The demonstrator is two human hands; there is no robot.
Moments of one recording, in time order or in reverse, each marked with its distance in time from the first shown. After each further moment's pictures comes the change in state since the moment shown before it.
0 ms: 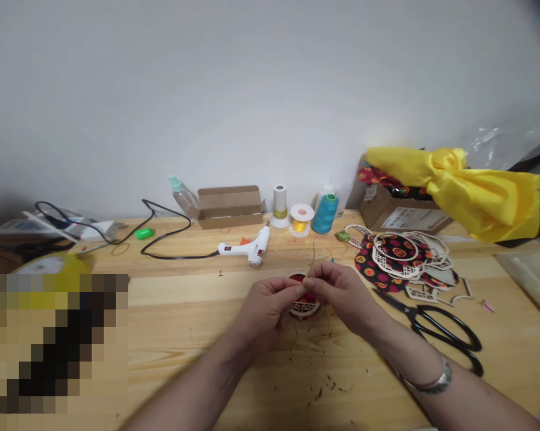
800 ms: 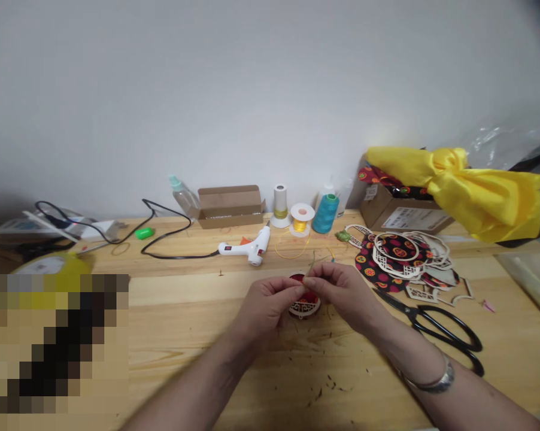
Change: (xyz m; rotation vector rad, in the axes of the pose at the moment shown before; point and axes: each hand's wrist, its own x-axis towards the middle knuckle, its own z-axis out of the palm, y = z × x) left_hand 0.000 0.000 -0.002 -0.003 -0.034 0.057; right_hand -0.001 -0.007 -0.003 -0.100 -0.012 0.016
